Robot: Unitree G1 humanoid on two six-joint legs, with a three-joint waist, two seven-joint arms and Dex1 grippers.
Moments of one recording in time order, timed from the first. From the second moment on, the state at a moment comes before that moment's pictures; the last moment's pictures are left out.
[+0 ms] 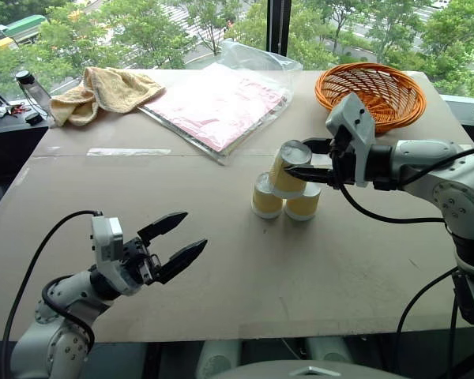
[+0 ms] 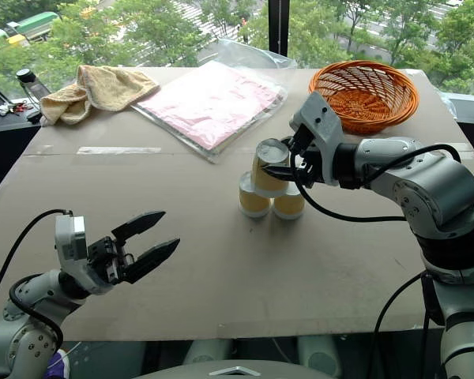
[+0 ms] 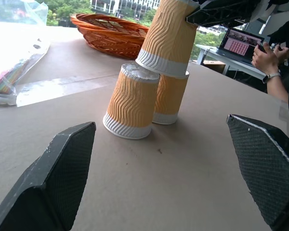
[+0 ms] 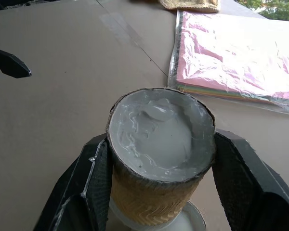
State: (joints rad) left arm 0.29 0.56 0.36 -0.42 -0.79 0.28 -1.02; right arm -0.79 -0.67 0.13 -0.43 0.69 1.06 0.61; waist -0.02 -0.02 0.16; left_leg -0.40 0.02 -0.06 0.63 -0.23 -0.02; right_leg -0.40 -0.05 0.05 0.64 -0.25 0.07
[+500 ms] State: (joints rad) left arm 0.27 0.56 0.36 -0.42 -0.79 0.28 -1.03; right arm -0.73 -0.69 0.18 -0.42 0.59 0.99 0.66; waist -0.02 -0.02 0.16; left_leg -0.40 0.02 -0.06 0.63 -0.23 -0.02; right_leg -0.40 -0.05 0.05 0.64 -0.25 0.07
